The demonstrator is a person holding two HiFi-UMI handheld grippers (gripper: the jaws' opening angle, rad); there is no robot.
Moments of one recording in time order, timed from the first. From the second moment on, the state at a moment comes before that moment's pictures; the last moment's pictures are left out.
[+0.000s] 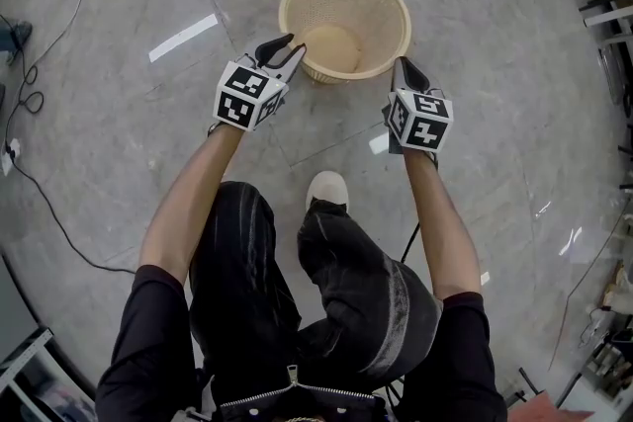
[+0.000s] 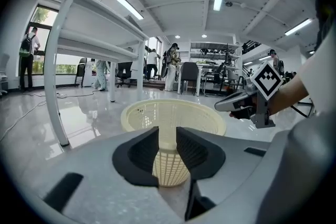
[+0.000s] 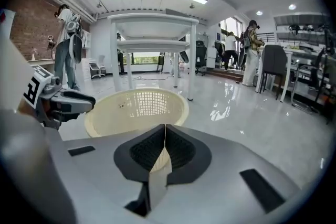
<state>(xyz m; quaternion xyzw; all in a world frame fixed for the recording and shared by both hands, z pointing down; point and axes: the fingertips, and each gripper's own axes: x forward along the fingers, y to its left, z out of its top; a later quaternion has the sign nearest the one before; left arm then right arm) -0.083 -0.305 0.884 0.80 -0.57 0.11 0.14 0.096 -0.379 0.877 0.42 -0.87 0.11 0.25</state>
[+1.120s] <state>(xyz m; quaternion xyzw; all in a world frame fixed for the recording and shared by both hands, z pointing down) -0.093 -0.315 0.810 0.80 -0.58 0.08 0.13 0.063 -0.375 0.792 0.37 -0.90 0.06 0.22</state>
